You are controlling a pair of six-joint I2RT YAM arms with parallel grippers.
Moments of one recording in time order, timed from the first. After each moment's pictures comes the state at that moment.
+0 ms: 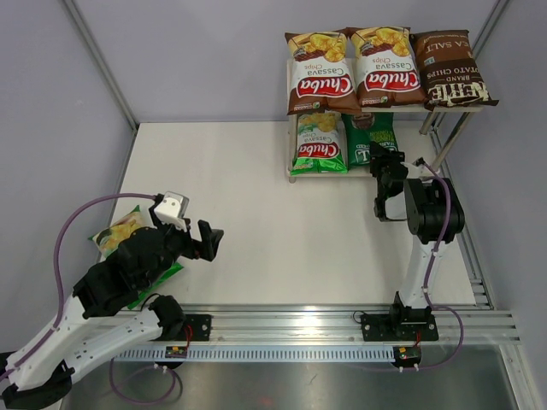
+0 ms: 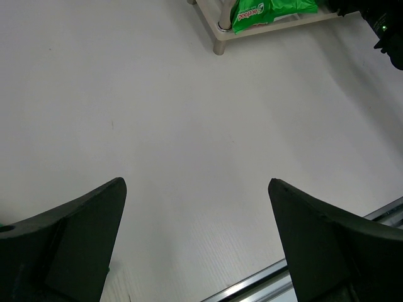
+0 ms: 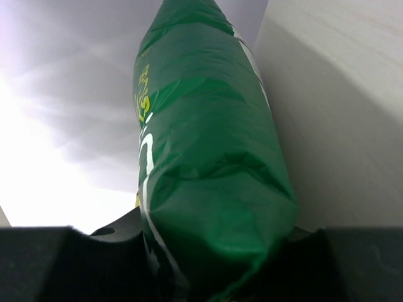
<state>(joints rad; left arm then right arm) -0.89 0.49 0.88 -0.74 -0.40 -0.30 0.02 2.07 0.86 1.19 0.18 1.34</state>
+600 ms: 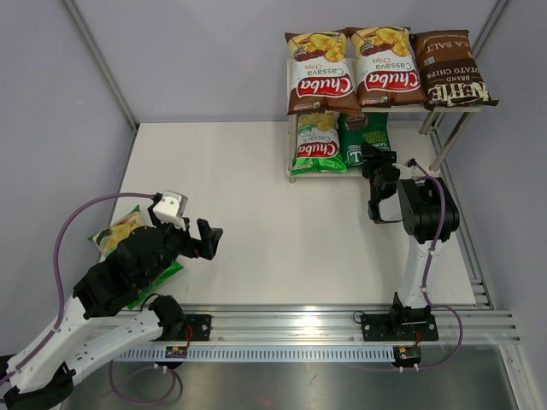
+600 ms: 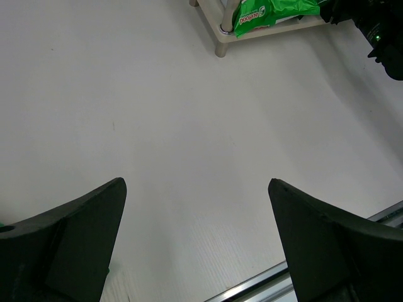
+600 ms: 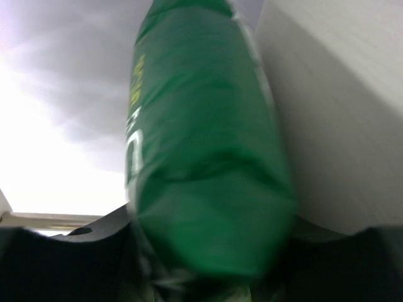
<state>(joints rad) -0.86 0.49 0.87 -0.73 -0.39 -0.30 0.08 2.09 0.85 1.23 0.20 1.36</state>
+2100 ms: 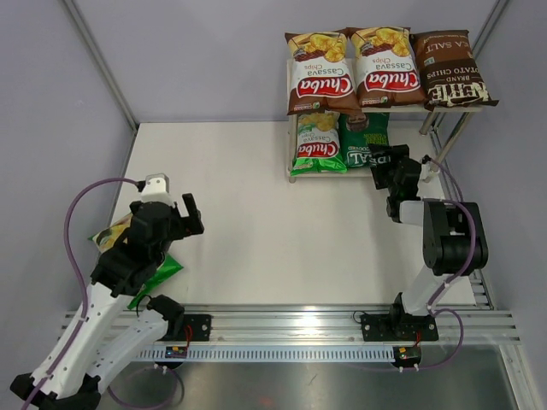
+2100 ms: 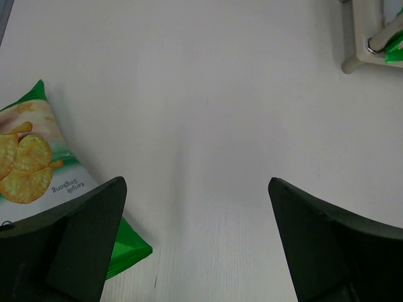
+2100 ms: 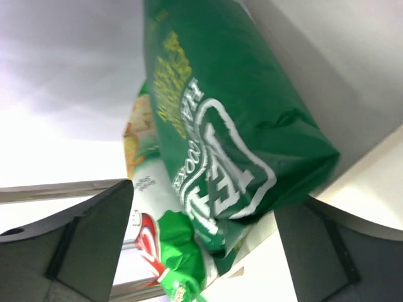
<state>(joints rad) -0.52 0.64 0.87 -0.76 -0.44 -0.38 -0.01 1.78 0.78 0.77 -0.01 1.30</state>
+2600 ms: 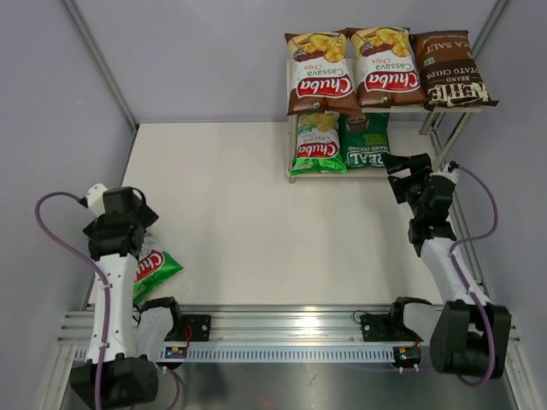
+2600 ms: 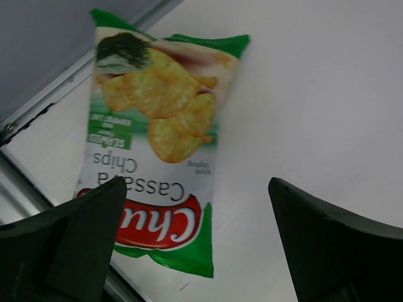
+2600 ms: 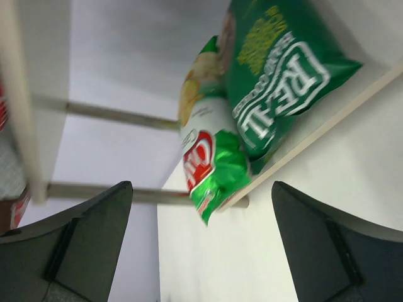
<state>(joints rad) 0.10 0.81 0.87 -0.82 -0.44 -0.55 -0.10 1.12 0.60 0.35 -0.14 1.13</state>
